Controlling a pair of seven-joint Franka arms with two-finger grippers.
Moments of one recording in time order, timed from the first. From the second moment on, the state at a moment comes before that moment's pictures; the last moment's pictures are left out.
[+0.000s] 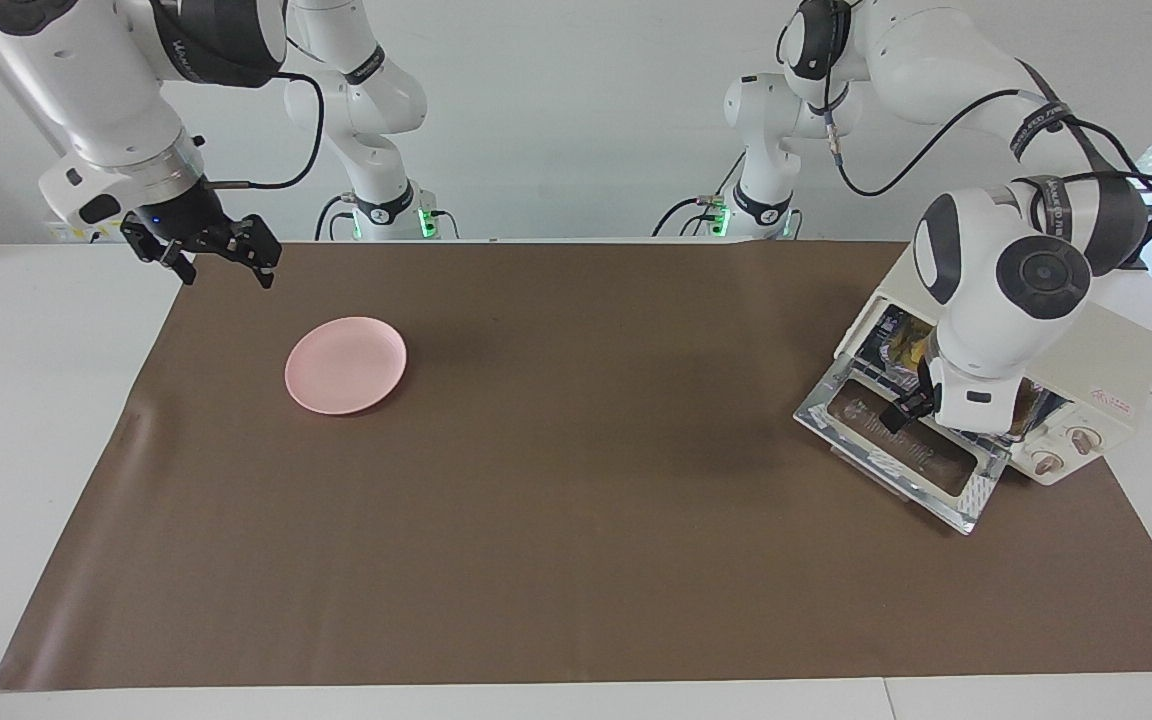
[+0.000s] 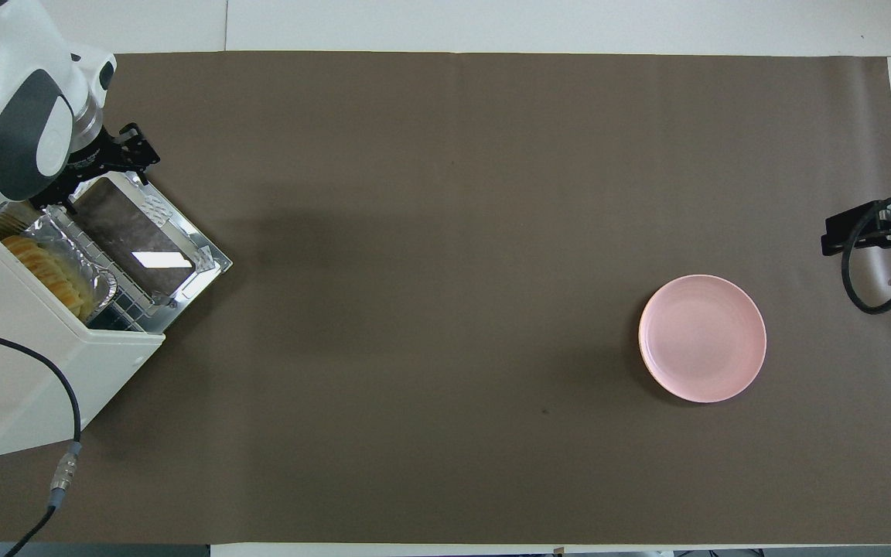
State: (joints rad) left arm -0.20 0.47 0.09 -1.37 0.21 1.63 -0.68; right arm -0.02 -0.01 -0.03 -1.62 -0.03 1.55 0.01
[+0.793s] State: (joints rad) left arm -0.20 0.46 0.10 -1.49 0.31 1.73 -0.85; right arm -0.02 -0.01 -0.03 -1.62 -0.03 1.55 0.01
